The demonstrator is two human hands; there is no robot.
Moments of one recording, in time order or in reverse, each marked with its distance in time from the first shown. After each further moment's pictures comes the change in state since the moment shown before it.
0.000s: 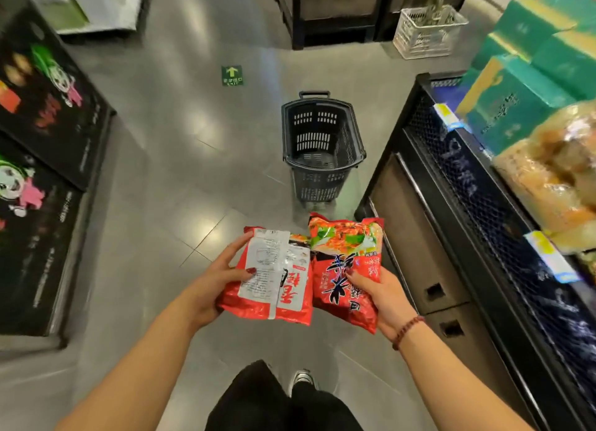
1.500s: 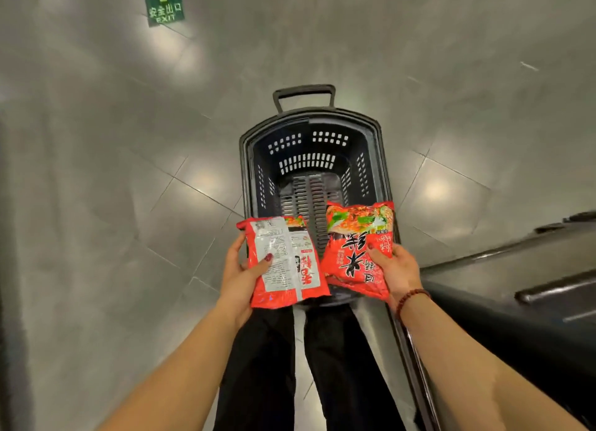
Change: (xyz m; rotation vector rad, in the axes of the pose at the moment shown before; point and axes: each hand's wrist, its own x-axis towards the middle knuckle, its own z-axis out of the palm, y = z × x) left_hand 0.692 0.237 -0.007 -0.183 0.453 -0.216; right_hand 0.707 -0.259 -0.009 -0.083 0.436 0.272
